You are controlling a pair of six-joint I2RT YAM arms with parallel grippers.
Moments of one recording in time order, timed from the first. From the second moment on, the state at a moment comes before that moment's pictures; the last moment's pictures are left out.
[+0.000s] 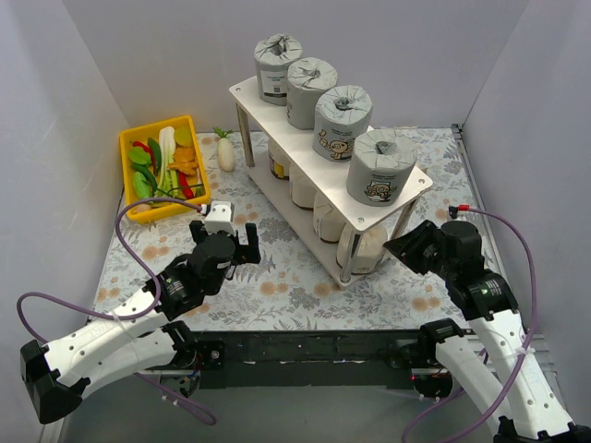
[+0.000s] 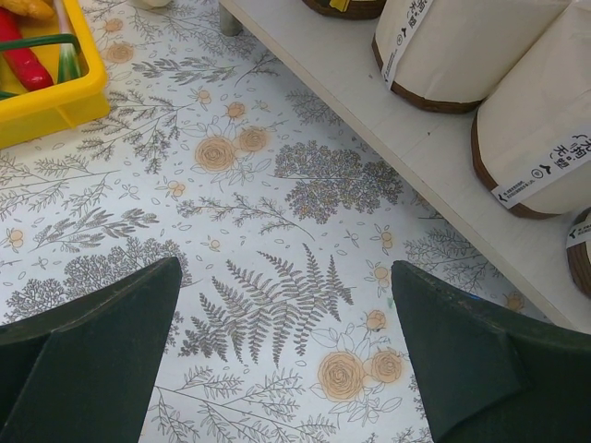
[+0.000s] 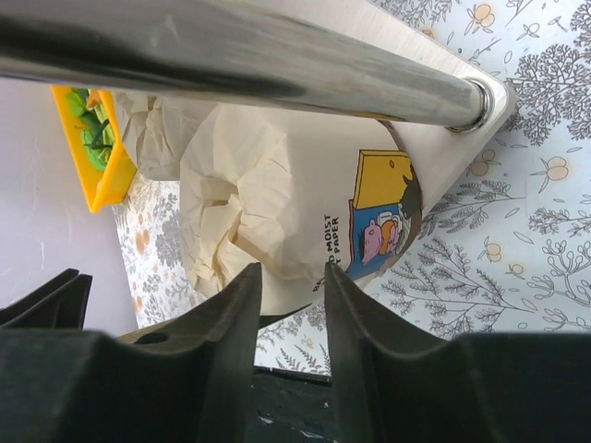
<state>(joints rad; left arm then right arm) -0.90 0.76 0.66 -0.34 -0.67 -0.42 0.30 0.58 0.72 -0.72 -0.11 0.95</state>
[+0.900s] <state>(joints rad) -0.90 0.80 0.66 -0.34 -0.70 -0.42 0.35 0.56 0.57 -0.58 -0.16 1.03</state>
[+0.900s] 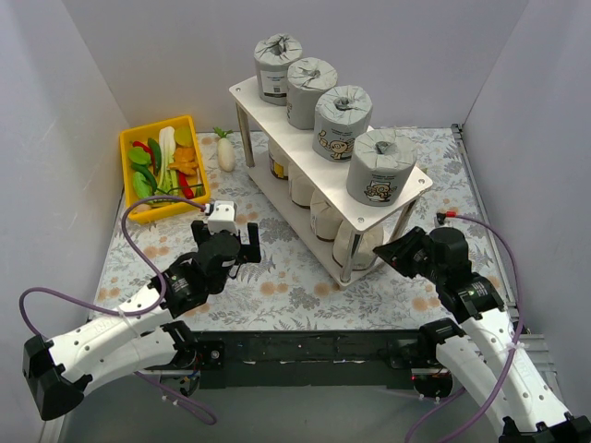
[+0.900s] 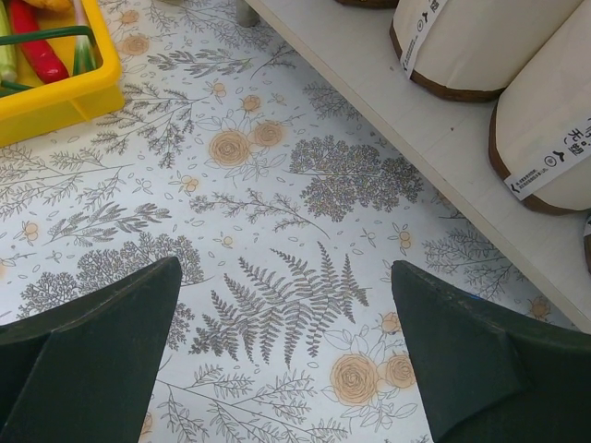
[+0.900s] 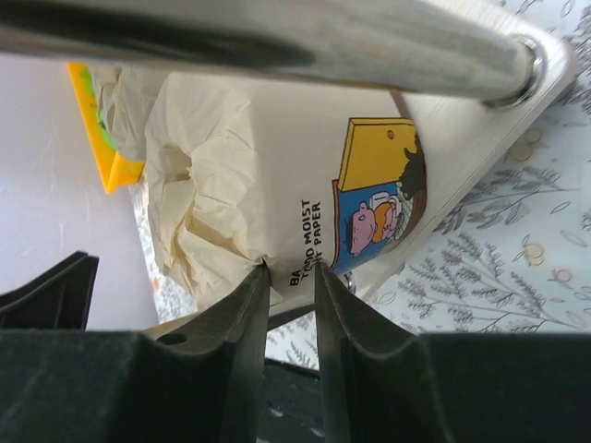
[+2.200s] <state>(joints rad) -0.90 0.55 1.08 -0.35 -0.35 -0.39 0.35 0.63 1.34 -1.01 0.23 0.55</state>
